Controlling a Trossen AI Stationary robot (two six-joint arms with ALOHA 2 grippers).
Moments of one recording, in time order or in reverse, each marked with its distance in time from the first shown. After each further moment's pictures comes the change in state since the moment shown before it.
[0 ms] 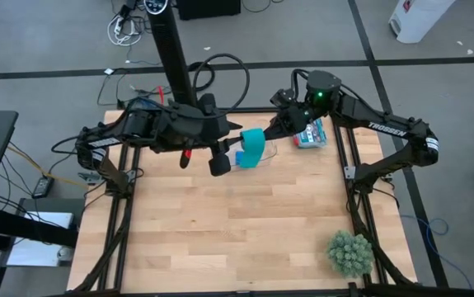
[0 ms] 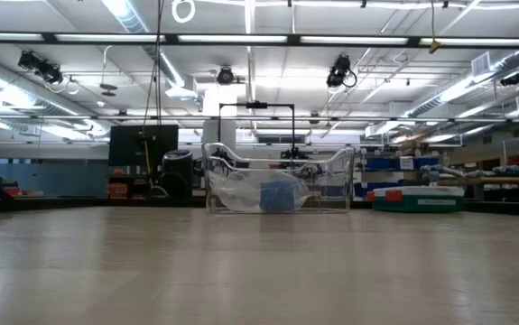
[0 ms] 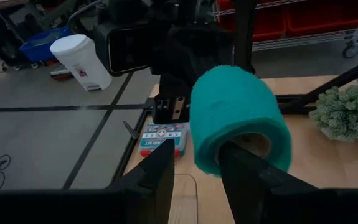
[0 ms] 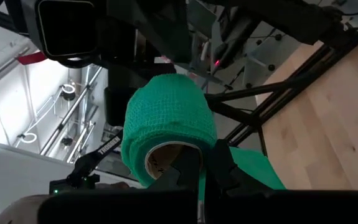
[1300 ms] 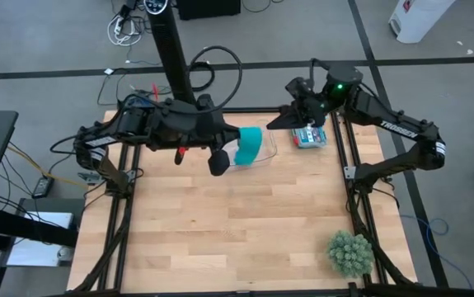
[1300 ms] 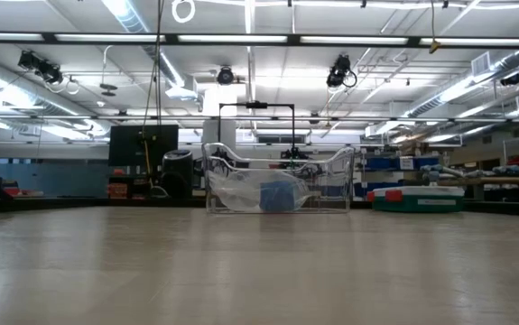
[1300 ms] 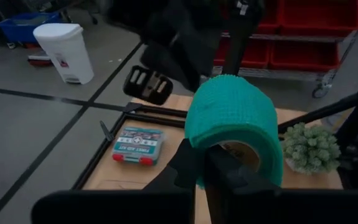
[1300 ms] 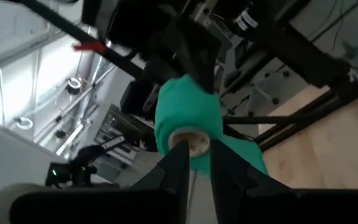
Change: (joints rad) left arm 0.002 -0.003 0.035 0.017 0.055 -0.180; right arm -0.067 -0.082 0.000 0.039 -0.027 -0.103
